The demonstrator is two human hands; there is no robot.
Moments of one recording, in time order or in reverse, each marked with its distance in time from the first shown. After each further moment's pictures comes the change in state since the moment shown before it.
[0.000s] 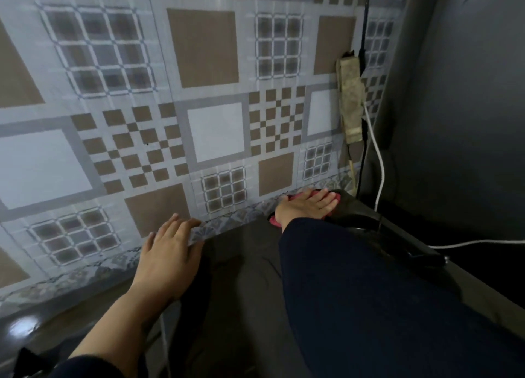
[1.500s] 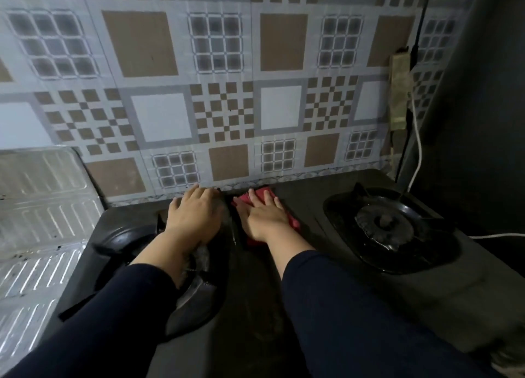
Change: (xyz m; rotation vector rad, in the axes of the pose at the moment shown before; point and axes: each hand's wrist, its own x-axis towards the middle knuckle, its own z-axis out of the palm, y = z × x) left_hand -0.110 -0.019 -0.051 0.127 0.002 -0.213; right_hand -0.206 0.019 0.042 -0.172 -0.160 -1.060
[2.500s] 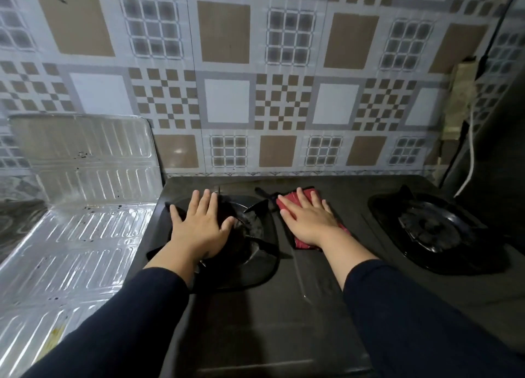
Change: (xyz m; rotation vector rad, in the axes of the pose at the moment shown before) left_hand -0.077 -0.088 0.006 0.084 -0.141 -0.165; right_hand -0.049 -0.016 0.009 -0.048 0.005 -0.008
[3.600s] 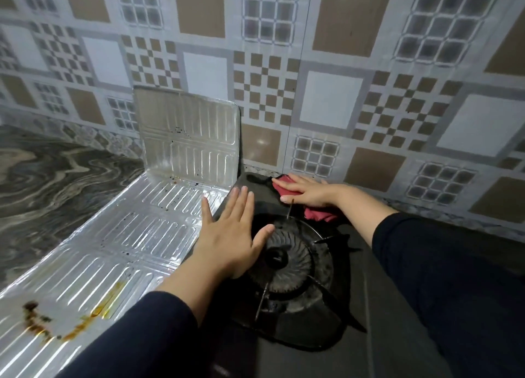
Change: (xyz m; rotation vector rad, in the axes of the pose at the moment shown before) left_hand -0.004 -0.039 0.002 0.049 0.138 -0.167; right_hand 0.168 -0.115 -0.027 -0.079 -0.376 -0.608
